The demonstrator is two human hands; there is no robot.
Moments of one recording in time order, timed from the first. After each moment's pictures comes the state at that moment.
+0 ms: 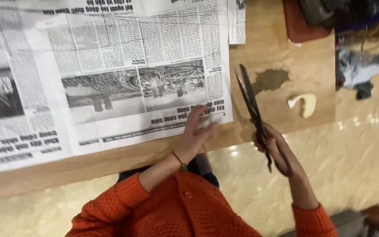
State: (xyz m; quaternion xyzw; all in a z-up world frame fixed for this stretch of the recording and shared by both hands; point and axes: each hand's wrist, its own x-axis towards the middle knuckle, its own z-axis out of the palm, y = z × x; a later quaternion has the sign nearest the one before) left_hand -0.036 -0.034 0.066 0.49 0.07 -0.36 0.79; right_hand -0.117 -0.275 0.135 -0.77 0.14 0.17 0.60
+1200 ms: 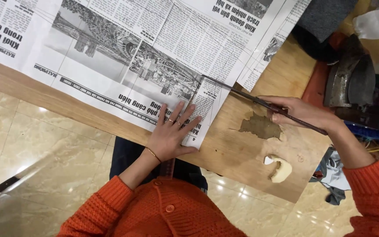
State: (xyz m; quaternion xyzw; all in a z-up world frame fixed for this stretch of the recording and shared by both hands) left_hand -0.062 -0.109 -0.005 0.96 -0.19 0.01 0.21; right_hand 0.162 -0.428 0.122 -0.80 -0.14 0.56 0.14
